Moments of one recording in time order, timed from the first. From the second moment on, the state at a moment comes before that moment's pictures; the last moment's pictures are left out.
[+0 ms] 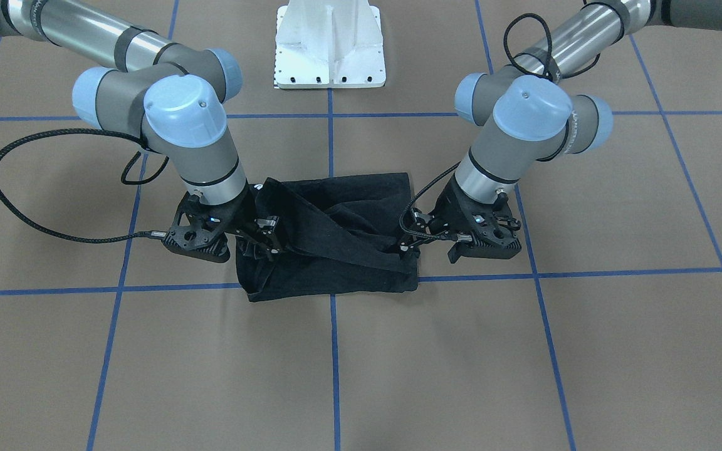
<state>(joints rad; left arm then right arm) -0.81 -2.22 -1.48 -2.08 -2.03 -1.19 0.74 -0.85 1.57 -1.50 1.97 1.36</state>
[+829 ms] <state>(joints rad) -0.82 -2.18 -1.50 -2.09 -2.05 -1.14 0.43 -0.82 1.71 -1.69 1.72 1.46</state>
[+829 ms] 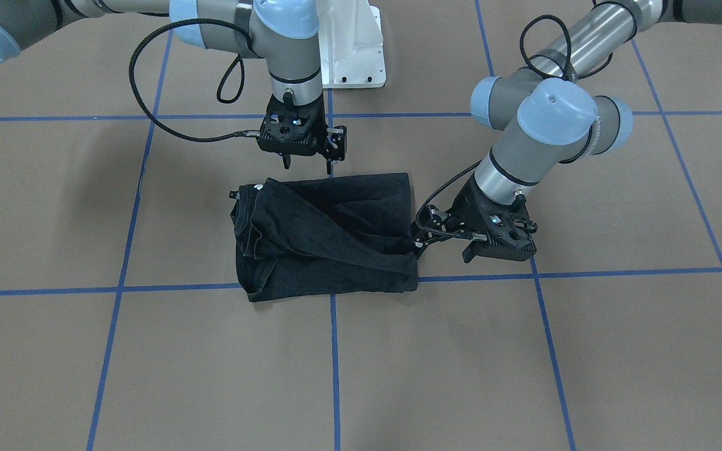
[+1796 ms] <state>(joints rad) -0.82 -2.17 -1.53 -2.09 -2.07 -1.14 0.57 -0.68 1.35 -1.56 1.67 1.31</state>
